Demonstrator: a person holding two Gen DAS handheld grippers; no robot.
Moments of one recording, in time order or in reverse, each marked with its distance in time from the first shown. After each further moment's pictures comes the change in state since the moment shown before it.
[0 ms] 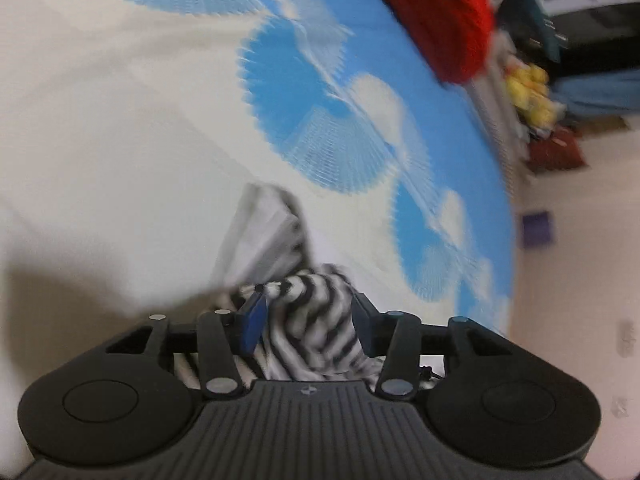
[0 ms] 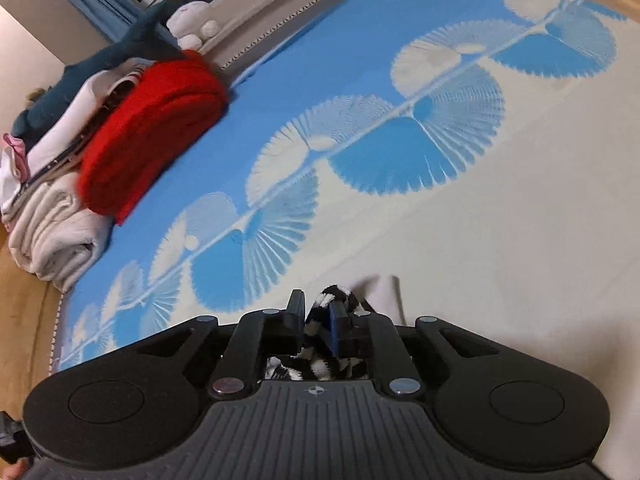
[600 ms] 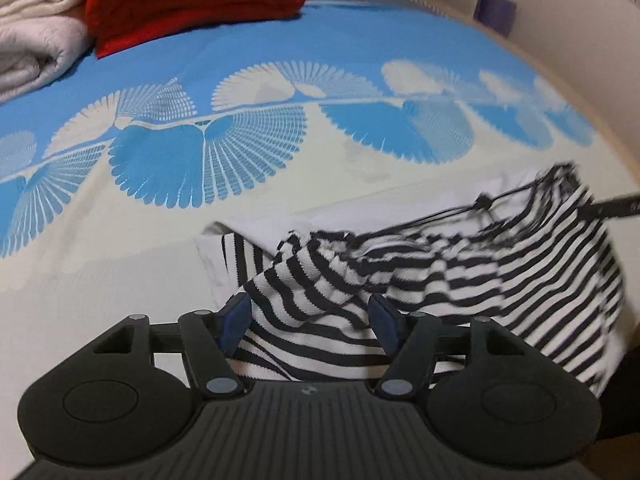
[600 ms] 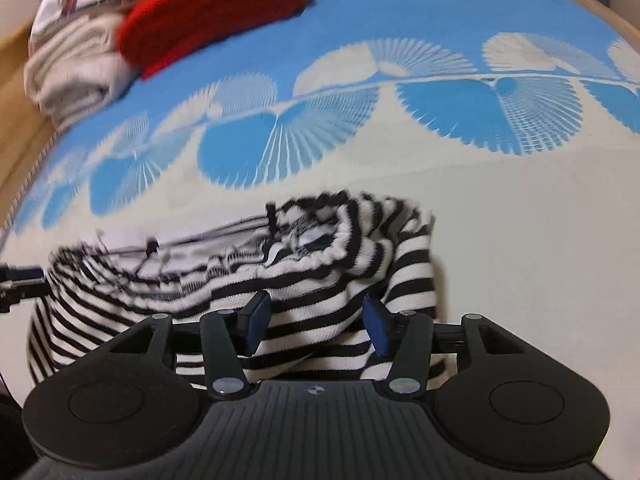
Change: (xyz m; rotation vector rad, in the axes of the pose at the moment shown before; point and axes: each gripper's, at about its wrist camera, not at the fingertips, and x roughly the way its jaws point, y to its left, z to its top) left arm 0.041 -0.079 -0.087 0.951 -0.064 0.271; right arm 0.037 0.033 -0.046 -0.435 0.174 -0.042
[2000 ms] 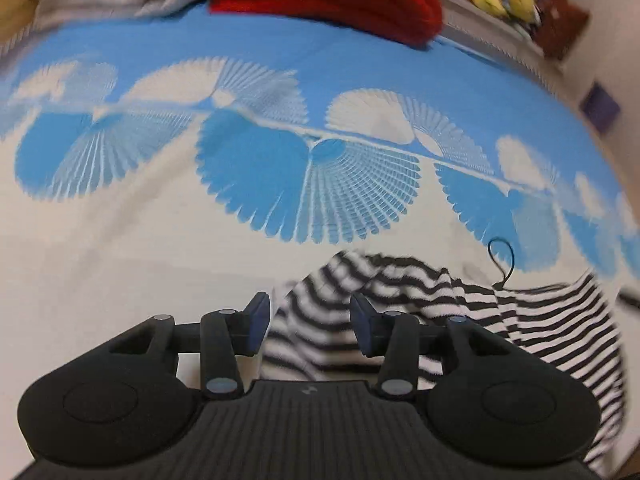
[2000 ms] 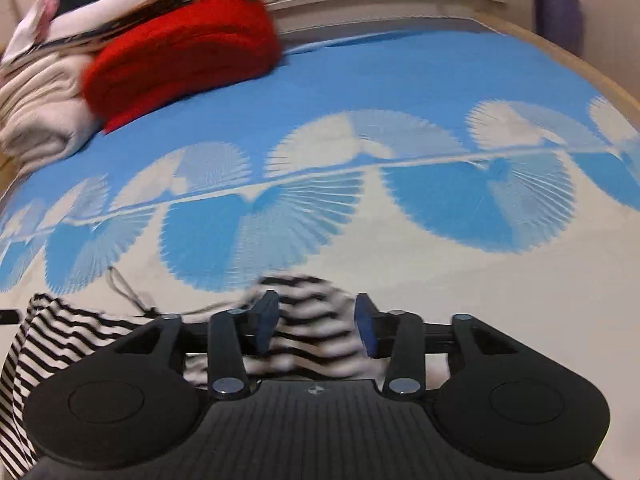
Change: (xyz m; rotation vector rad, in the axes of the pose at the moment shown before) left arm 0.026 0.074 0.038 -0.424 0.010 0.078; right arm 0.023 0.000 0.066 0.036 -0.183 -0.141
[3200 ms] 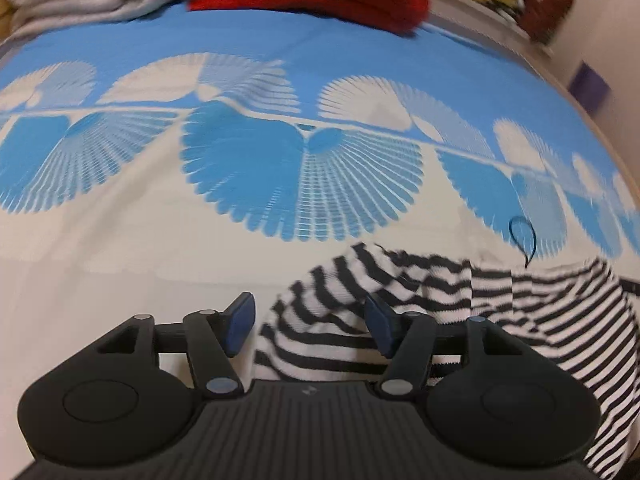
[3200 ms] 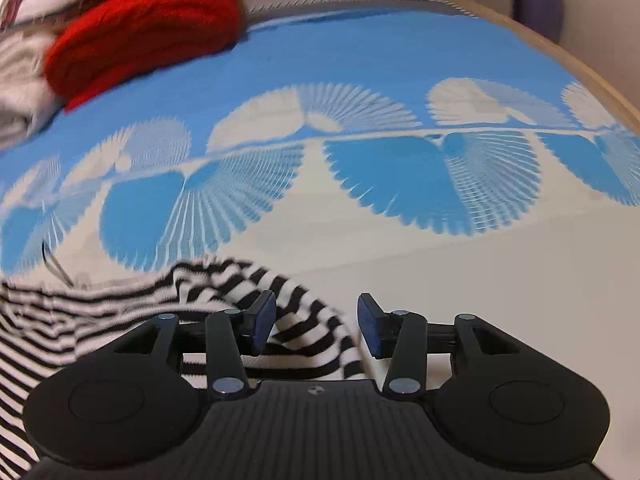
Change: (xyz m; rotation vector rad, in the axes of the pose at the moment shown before) left arm 0.029 -0.006 0.003 0.120 -0.012 -0.006; right arm 0.032 -0.020 -0.005 -0.055 0.067 -0.082
